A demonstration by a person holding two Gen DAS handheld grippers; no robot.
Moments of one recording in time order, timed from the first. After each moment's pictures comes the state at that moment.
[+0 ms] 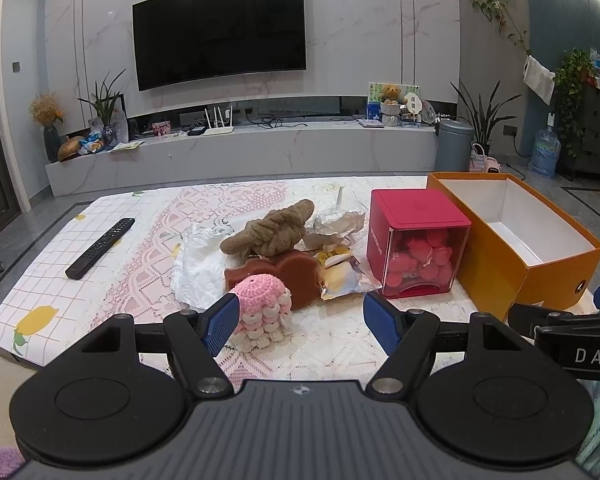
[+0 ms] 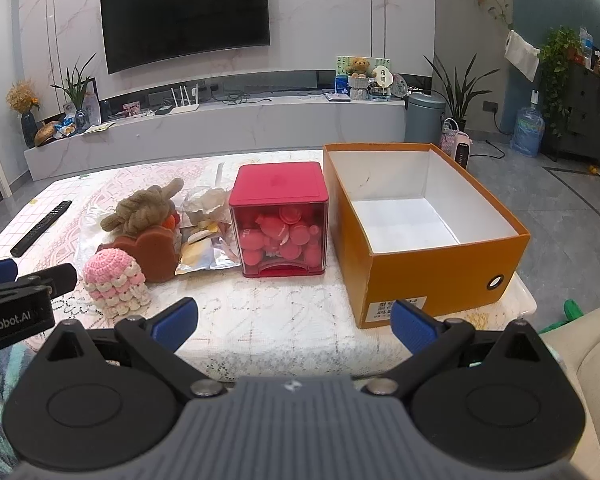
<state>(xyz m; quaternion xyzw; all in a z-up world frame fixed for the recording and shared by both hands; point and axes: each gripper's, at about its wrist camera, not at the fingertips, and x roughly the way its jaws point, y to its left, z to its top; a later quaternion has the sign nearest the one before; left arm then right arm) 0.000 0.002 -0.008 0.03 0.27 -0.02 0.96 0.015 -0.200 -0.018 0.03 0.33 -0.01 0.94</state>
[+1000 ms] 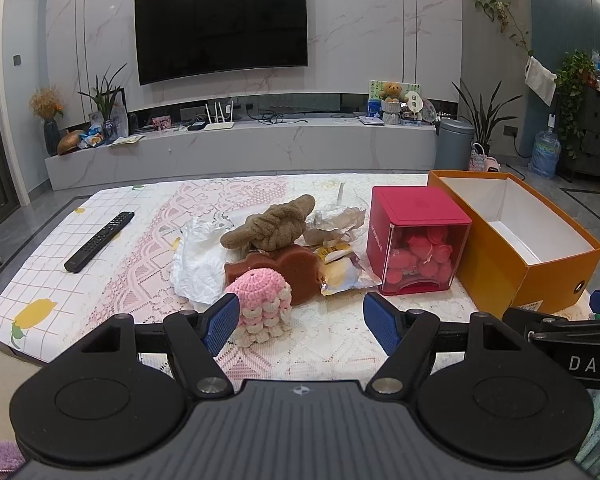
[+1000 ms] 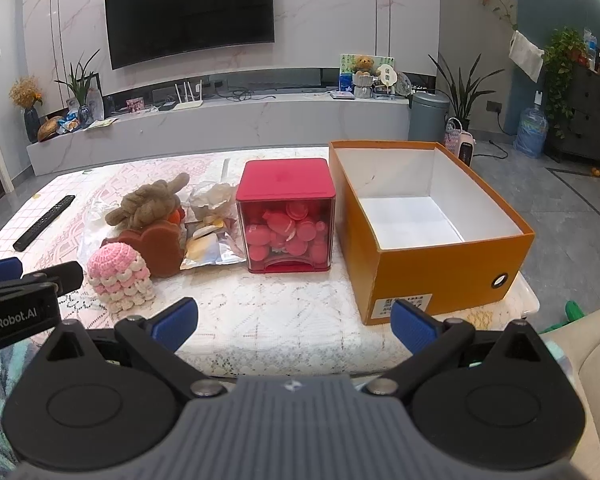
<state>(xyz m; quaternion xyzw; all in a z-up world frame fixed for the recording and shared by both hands) 0.001 0.002 -0.010 0.03 0.28 -0.02 0.96 0.013 -0.194 -0.018 0.02 0.33 -0.01 0.94</state>
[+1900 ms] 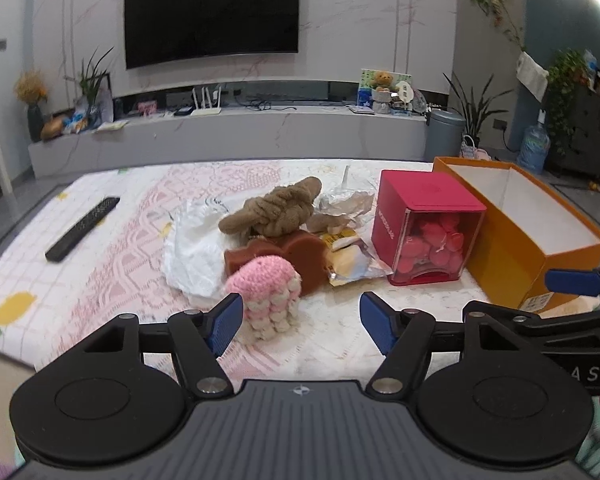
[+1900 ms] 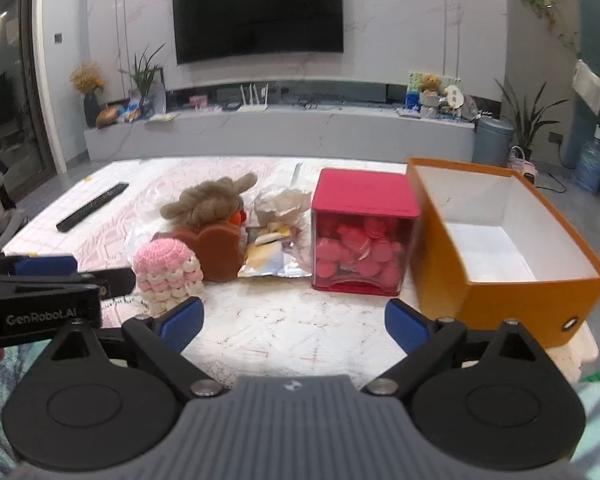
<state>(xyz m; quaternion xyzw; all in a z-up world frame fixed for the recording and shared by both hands) 0.024 0.034 -0.025 0.02 0.30 -0.05 0.95 0.044 -0.164 -0.039 -0.01 0.31 0.09 0.95</state>
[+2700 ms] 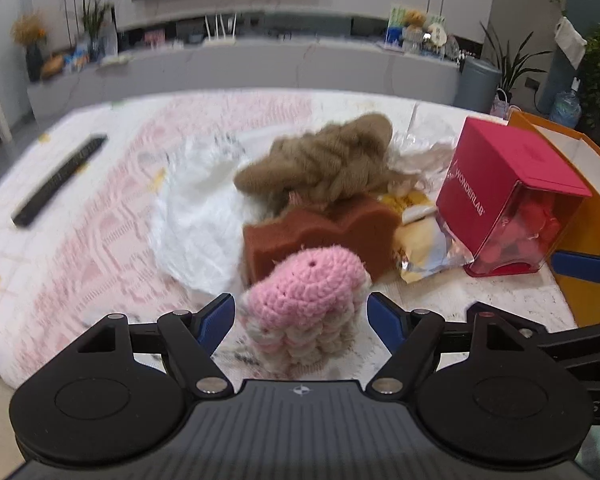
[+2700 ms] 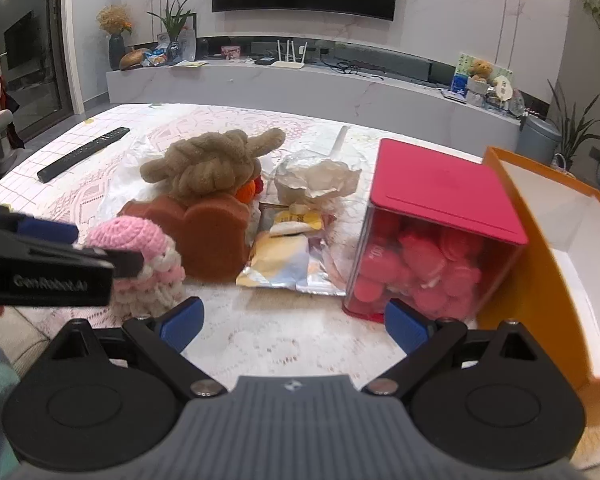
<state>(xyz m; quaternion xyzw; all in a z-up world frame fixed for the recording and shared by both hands) 0.139 0.064 -0.084 -0.01 0.41 -0.03 0.91 0.159 -0.122 -0.097 -0.06 0.36 0.14 0.92</state>
